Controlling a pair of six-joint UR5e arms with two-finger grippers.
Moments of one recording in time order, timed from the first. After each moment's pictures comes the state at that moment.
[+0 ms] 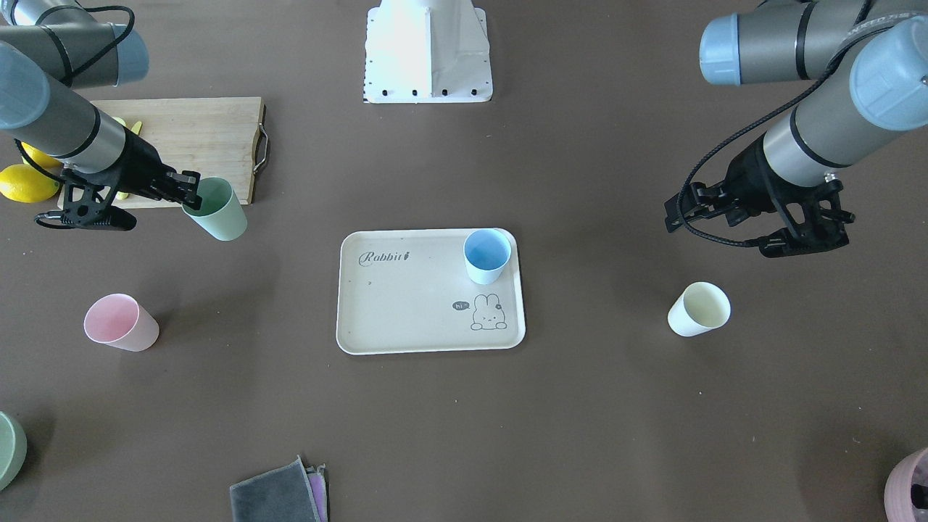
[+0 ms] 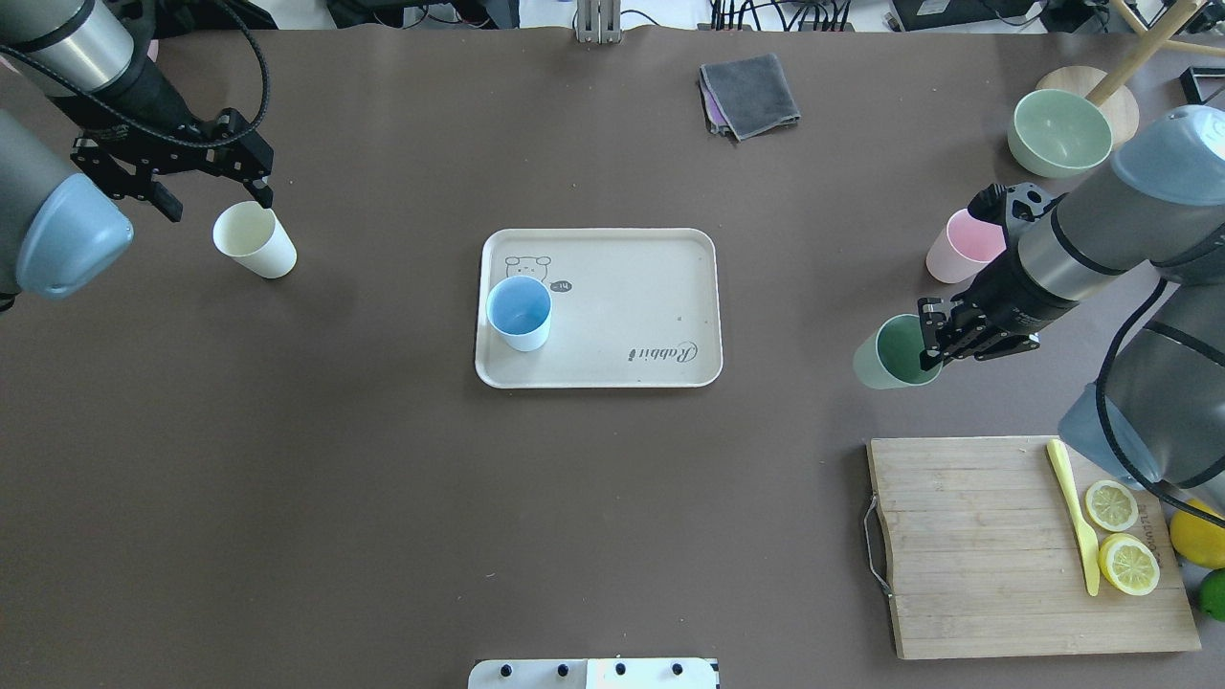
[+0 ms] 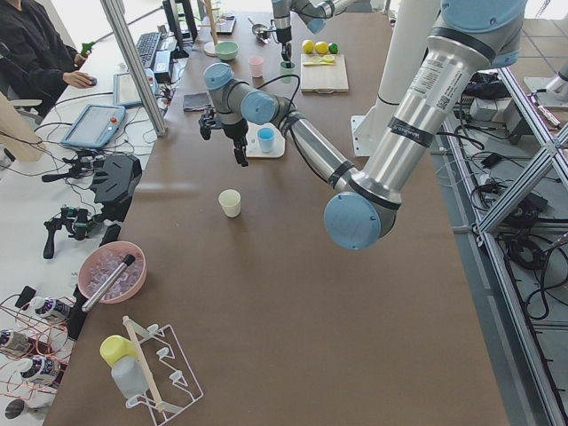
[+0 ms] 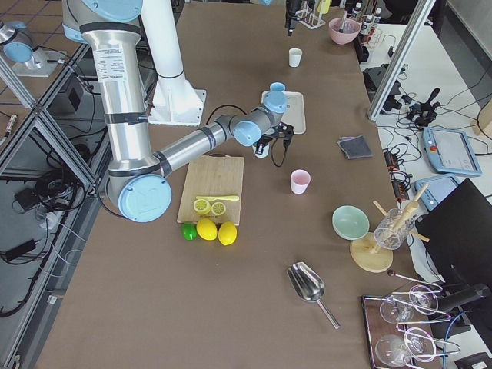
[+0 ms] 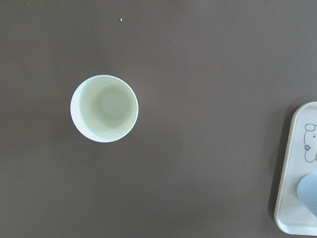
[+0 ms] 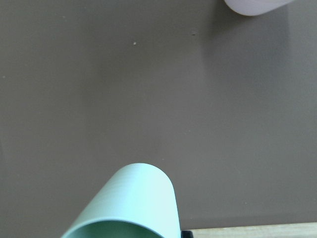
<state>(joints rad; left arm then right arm) -1.07 -2.05 -1.81 -1.31 -2.37 -0.77 0.86 -1.40 1.87 -1.38 2.36 1.11</state>
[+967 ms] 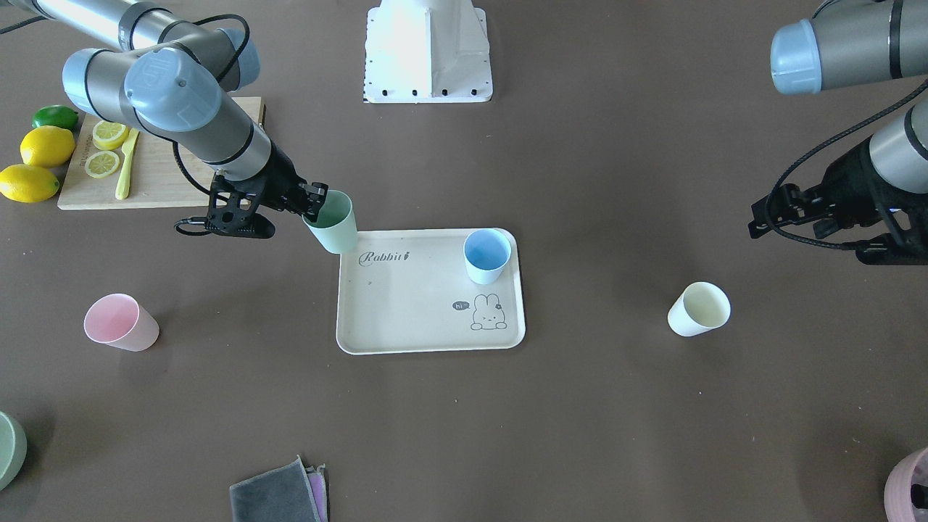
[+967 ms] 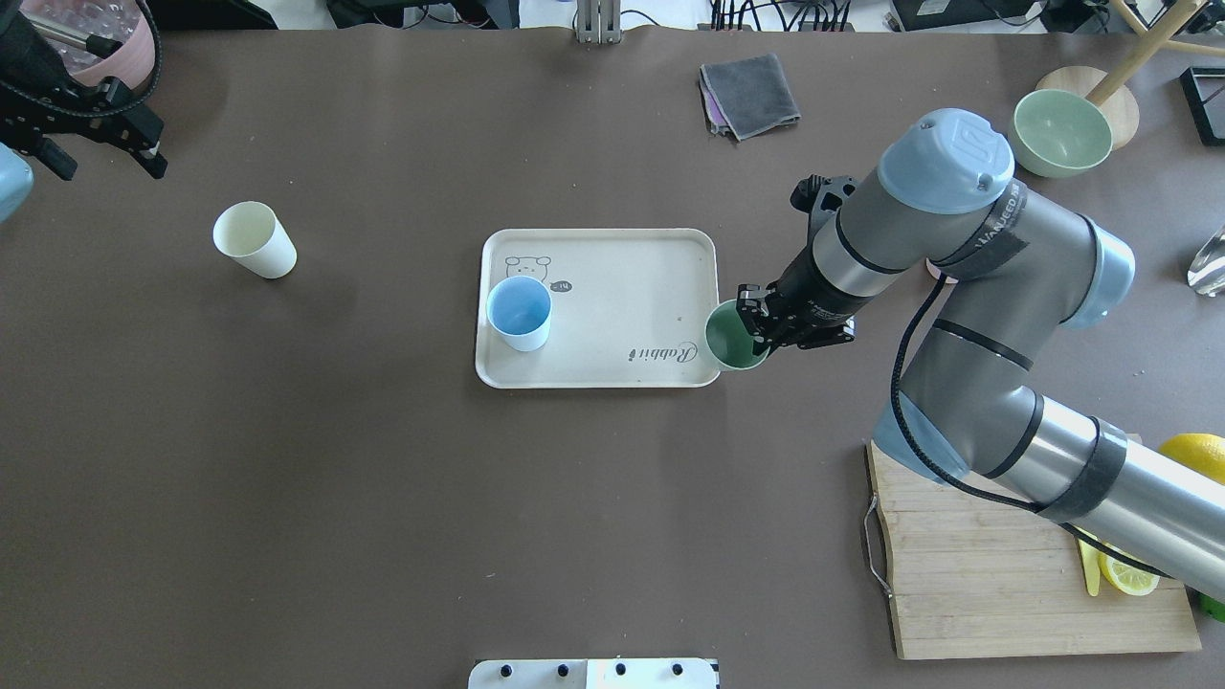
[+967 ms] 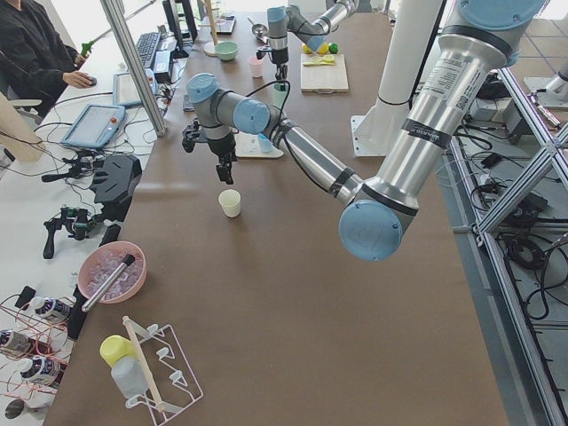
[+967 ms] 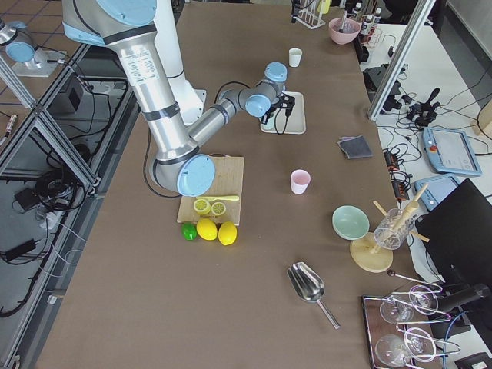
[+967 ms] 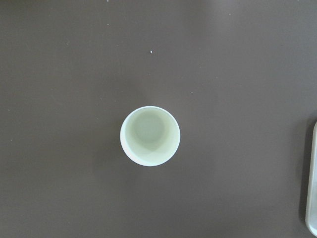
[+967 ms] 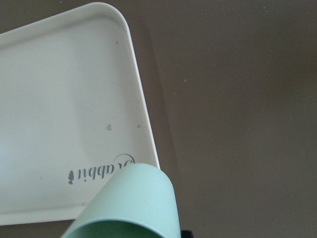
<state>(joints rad) -1.20 -2.00 -1.78 -1.24 -2.37 -0.45 0.70 -1.10 1.73 -1.36 2.20 1.33</state>
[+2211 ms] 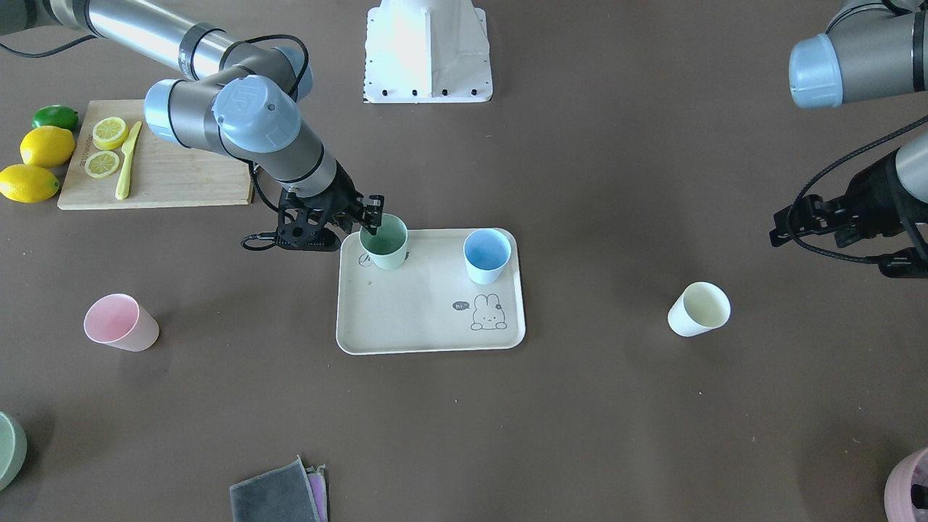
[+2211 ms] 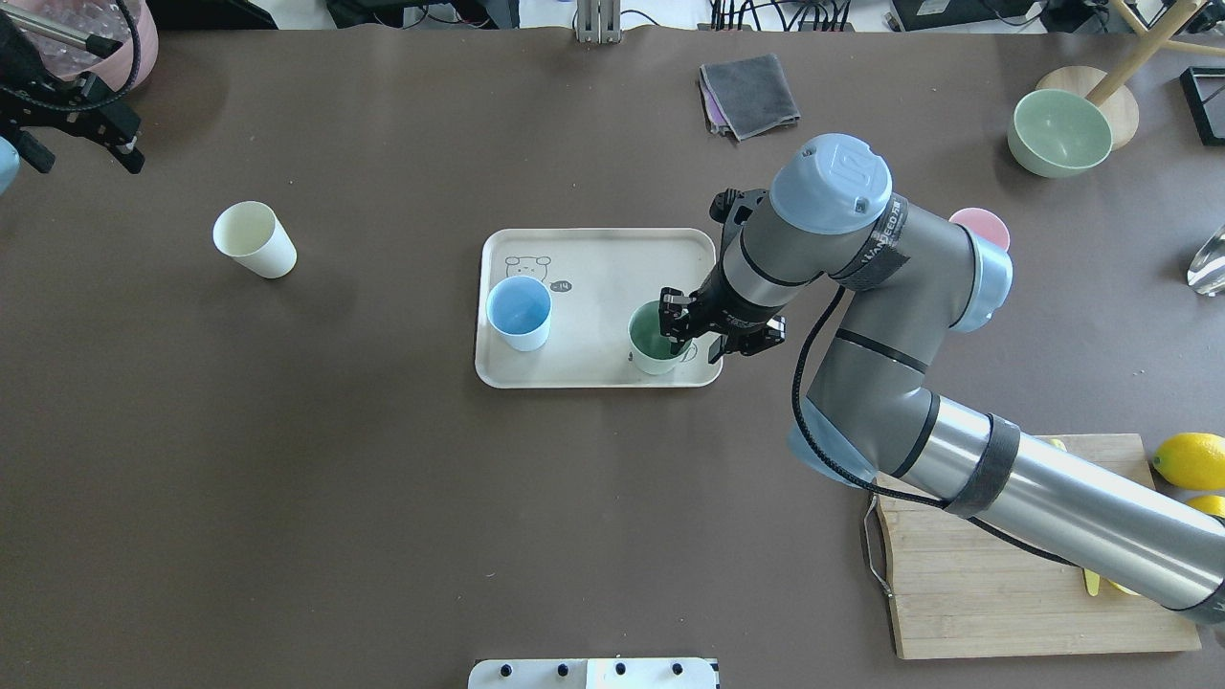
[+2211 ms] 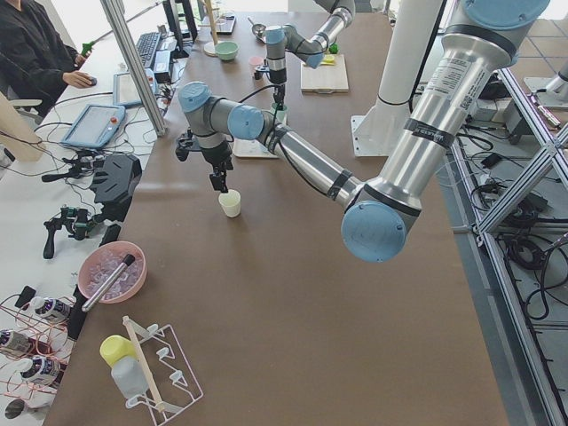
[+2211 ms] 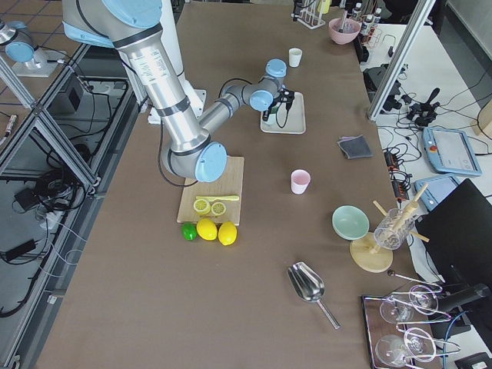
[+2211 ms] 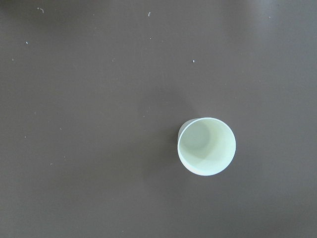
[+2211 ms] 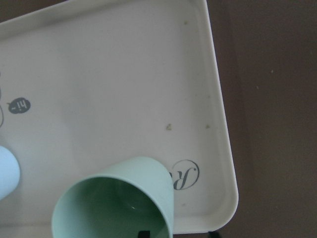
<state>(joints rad) -1.23 -2.00 -1.73 -1.24 -2.37 -0.39 0.64 -0.99 1.62 -1.31 2.15 1.36</state>
